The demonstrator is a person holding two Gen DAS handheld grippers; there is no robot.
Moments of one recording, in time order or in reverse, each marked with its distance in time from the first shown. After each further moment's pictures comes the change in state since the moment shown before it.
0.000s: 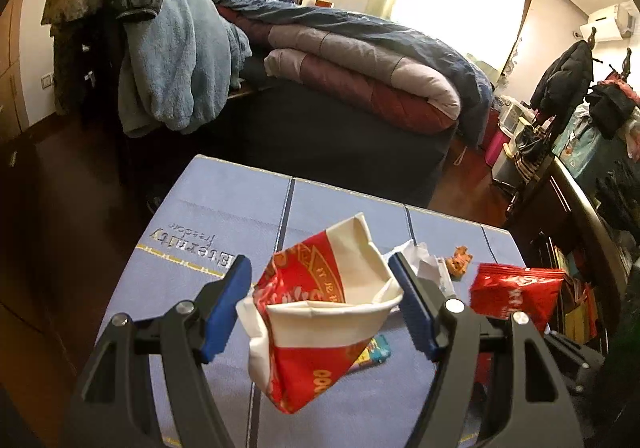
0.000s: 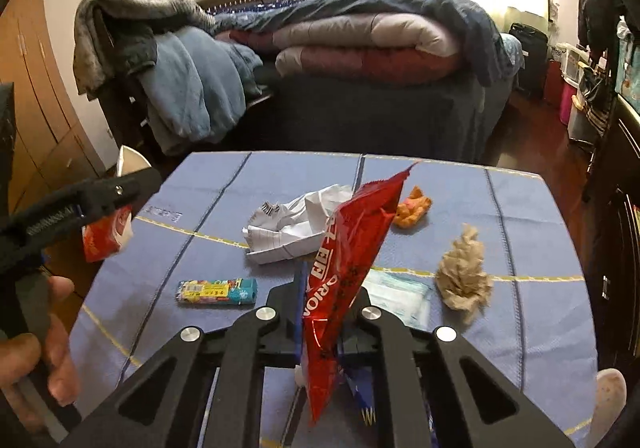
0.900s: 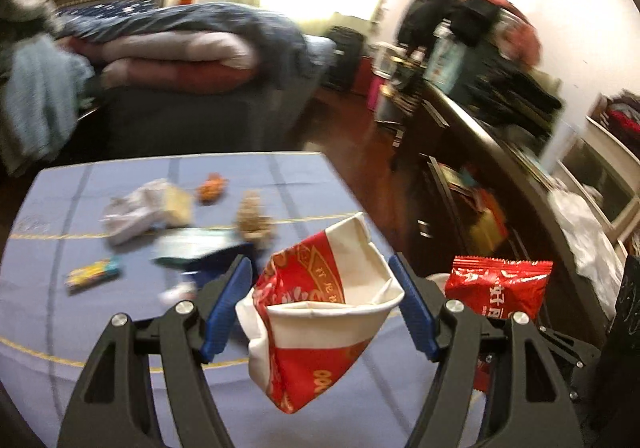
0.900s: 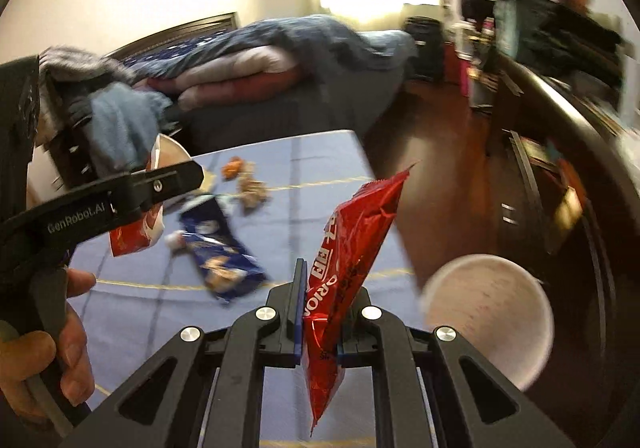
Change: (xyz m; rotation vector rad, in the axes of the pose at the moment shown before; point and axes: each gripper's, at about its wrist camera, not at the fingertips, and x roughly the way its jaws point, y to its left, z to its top) left arm -0.076 -0.219 -0.107 0.303 0.084 -0.359; right arm -0.183 -0.121 -0.114 0.213 -0.085 -0.261
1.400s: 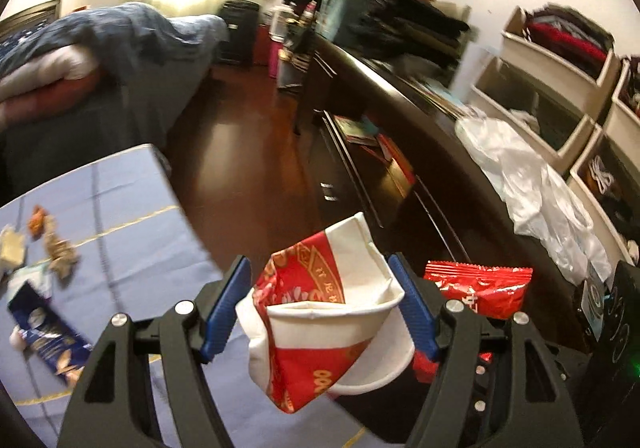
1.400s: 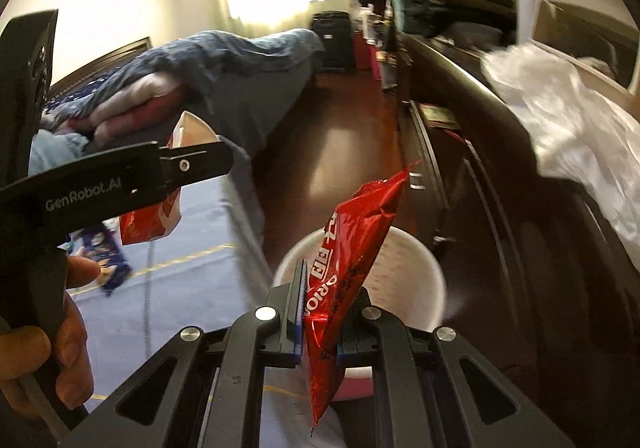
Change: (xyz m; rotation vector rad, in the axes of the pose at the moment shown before) left arm 0.076 -0.175 -0.013 0.223 0.127 -0.240; right arm -0.037 -0.127 -0.036 0.190 -0.013 -0.219
